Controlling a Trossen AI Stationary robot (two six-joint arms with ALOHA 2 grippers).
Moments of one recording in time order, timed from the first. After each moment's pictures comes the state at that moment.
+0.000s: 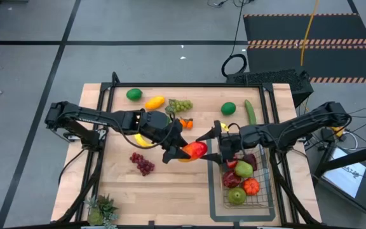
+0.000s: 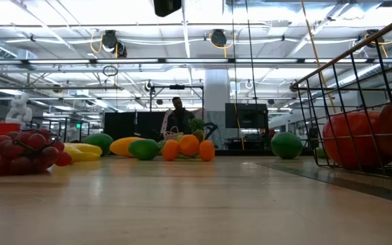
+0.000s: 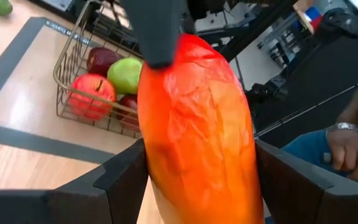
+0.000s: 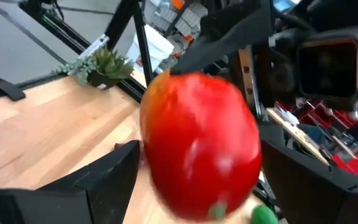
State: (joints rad) left arm -0.10 1.51 1.30 -0.21 0.30 -0.59; right arm 0.27 1.22 0.81 0.26 0.12 -0.61
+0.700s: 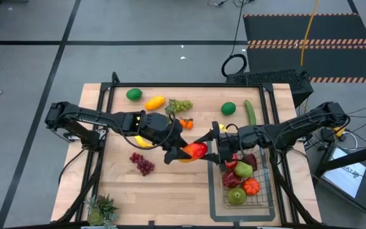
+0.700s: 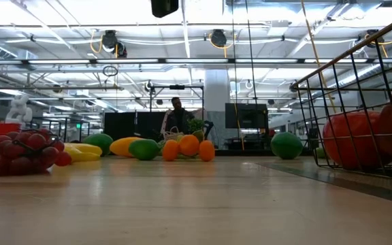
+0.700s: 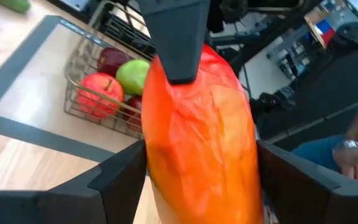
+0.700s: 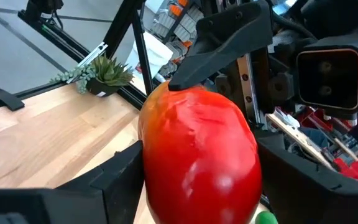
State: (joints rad) left arm -0.11 1.51 1.30 -0.21 0.22 -0.64; right arm 0.27 1.25 0.81 0.32 0.10 -0.60
